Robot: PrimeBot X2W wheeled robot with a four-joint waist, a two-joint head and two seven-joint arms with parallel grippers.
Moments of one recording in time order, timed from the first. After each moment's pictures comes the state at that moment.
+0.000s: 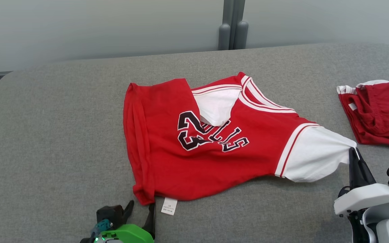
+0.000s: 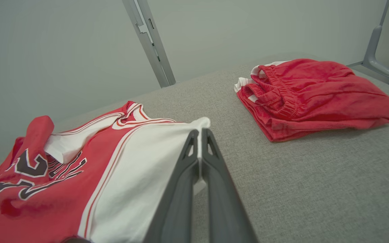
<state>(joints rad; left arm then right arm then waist) -0.15 0.05 -0.39 0.69 -0.48 -0.02 -0.21 -0.08 -0.05 -0.20 0.24 0.29 0.13 -0.13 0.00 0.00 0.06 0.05</state>
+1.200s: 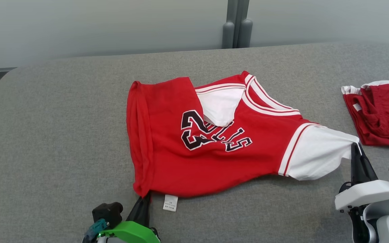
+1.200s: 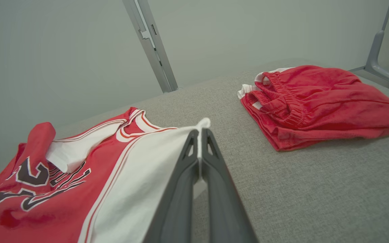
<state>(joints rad) -0.13 0.06 -0.42 0.57 -0.57 -0.03 -0.26 -0.10 -0.05 -0.21 0.25 0.29 0.13 -0.15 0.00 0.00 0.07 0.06</state>
